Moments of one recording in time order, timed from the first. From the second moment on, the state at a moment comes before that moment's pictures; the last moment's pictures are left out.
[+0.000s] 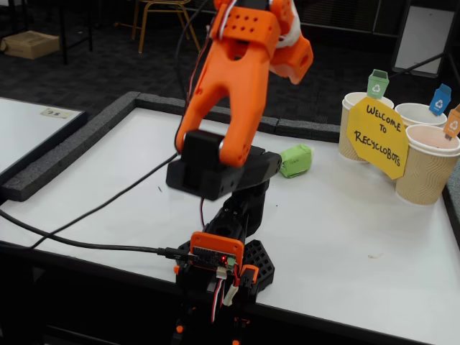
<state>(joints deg) 8.8 160.6 116.1 91.5 -72.3</state>
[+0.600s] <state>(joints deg) 9.4 120.4 117.1 77.2 -72.3</state>
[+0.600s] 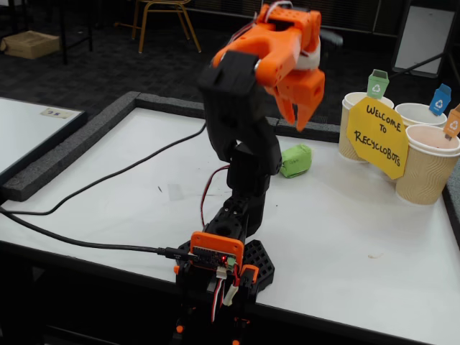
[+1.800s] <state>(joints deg) 8.3 99.8 114.9 57.7 -50.9</state>
